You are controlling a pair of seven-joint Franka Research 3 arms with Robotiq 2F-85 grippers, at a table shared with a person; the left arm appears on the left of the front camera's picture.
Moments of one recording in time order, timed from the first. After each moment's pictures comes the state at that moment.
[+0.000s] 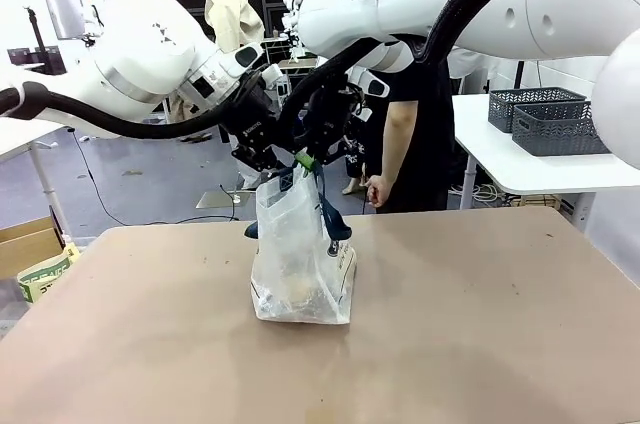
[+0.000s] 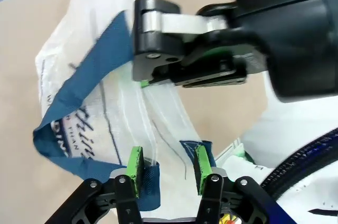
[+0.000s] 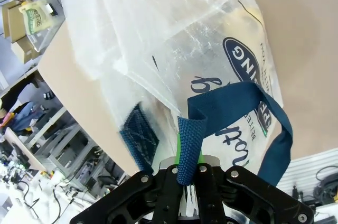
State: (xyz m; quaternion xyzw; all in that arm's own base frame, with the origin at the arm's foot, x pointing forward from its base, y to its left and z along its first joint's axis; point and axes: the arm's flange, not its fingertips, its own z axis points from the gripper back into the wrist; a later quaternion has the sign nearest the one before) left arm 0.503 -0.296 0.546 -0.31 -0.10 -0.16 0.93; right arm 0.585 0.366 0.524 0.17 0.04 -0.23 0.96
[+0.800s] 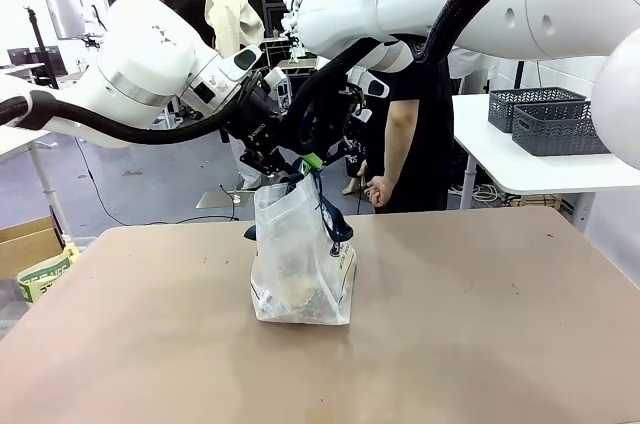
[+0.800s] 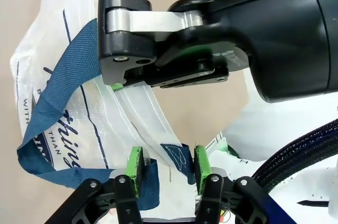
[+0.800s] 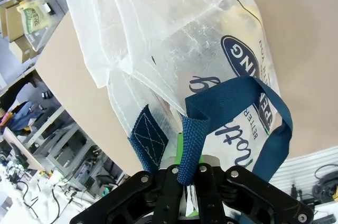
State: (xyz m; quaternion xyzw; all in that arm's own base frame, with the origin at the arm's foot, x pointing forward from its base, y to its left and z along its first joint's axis) left arm 0.502 -0.302 0.536 -0.35 -0.08 -0.17 0.92; right arm 0.584 0.366 0.523 0.16 0.05 -0.23 0.96
